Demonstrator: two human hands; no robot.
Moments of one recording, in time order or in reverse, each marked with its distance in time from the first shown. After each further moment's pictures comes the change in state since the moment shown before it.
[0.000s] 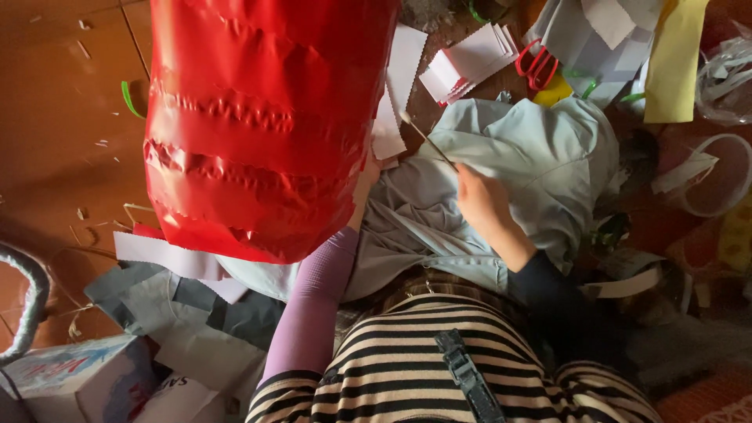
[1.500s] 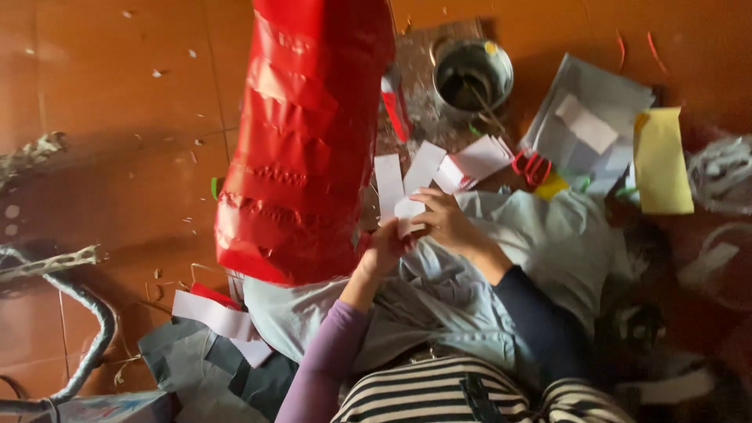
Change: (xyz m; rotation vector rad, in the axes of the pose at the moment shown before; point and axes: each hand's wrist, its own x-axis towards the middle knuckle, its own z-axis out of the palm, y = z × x) left_hand -0.052 0.100 0.016 -0.513 -0.613 -0.055; right_hand 0.091 -0.044 -0.024 -0.034 0.150 -0.865
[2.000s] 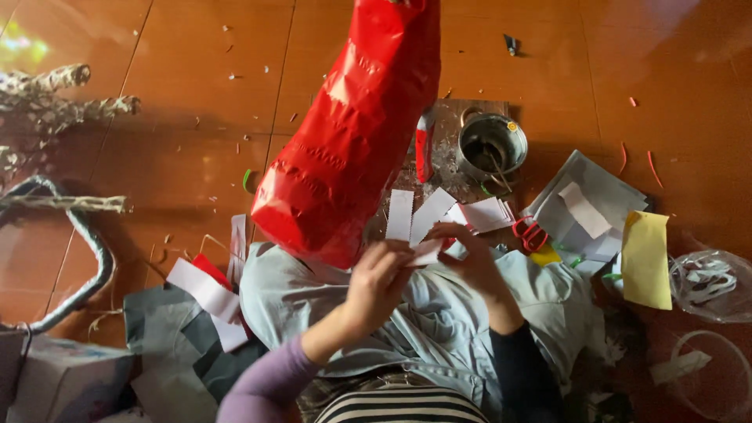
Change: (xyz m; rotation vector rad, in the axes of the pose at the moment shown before) left_hand -0.131 0.076 0.254 1.587 0.253 0.944; right_hand -0.004 -0.033 -0.088 0.737 0.186 0.271
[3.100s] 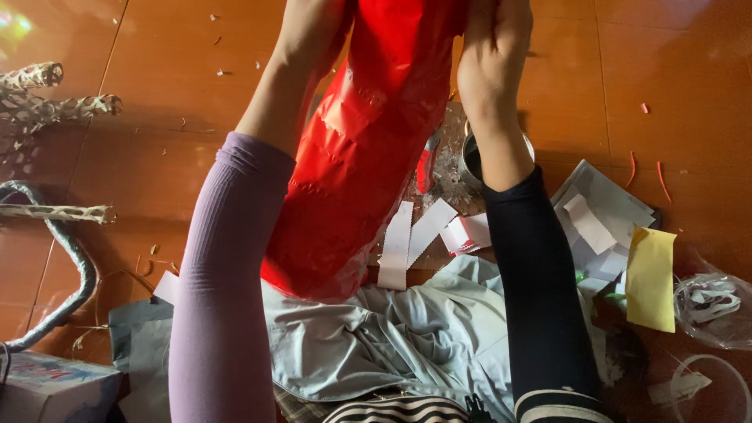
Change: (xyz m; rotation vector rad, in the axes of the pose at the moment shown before) left_hand 0.339 -0.096 -0.073 -1.042 0.038 -0.021; right_hand 0.298 -0.097 -0.065 -0.079 0.550 -0.799
